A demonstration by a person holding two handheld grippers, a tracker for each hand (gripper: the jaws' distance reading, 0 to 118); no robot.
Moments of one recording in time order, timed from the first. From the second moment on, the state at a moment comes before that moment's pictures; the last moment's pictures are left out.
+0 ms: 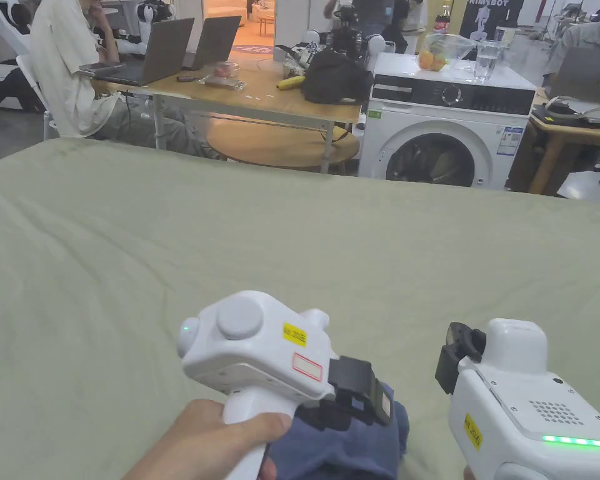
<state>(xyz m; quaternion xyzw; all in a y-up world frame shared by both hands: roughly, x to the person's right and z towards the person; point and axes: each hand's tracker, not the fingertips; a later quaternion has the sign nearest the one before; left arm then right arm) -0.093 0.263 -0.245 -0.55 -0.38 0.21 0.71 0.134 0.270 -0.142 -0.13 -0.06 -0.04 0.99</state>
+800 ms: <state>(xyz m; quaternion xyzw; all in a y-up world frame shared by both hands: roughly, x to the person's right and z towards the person) -0.064 0.167 -0.262 -0.54 -0.38 0.19 0.73 0.137 0.264 -0.148 -0.14 -0.07 -0.04 0.99</state>
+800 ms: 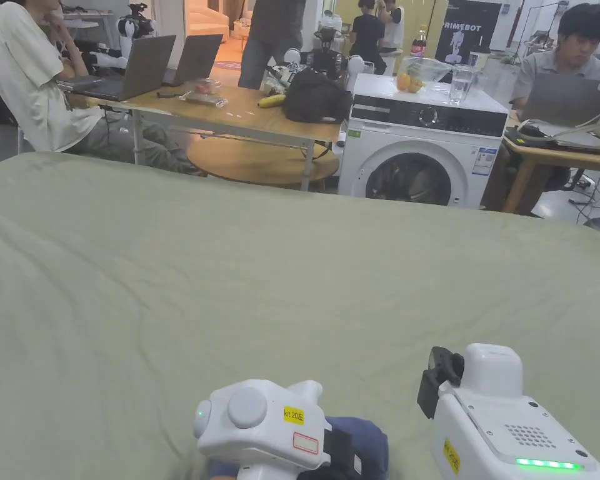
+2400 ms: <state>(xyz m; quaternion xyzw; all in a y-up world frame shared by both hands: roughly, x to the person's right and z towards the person) -0.250 0.218 -0.203 -0.21 -0.16 0.13 0.95 0.068 0.153 -0.115 -0.34 -0.05 0.03 0.94</state>
